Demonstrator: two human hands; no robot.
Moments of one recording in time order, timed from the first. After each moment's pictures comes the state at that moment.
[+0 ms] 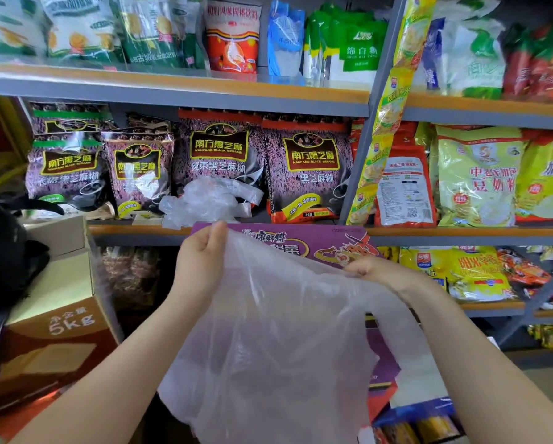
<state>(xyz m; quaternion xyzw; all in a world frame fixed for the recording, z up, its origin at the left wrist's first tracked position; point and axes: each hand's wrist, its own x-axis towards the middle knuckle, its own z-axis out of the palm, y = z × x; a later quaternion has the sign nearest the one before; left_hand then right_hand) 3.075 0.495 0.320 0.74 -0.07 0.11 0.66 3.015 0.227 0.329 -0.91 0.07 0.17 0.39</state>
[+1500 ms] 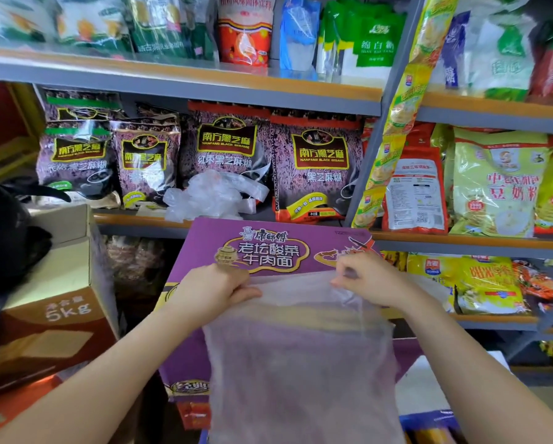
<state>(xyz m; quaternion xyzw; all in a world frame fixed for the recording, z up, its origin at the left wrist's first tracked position) 3.084 0.504 0.279 0.88 -0.39 0.19 0.21 3.031 0.228 0.323 -0.98 -0.06 0.00 0.17</state>
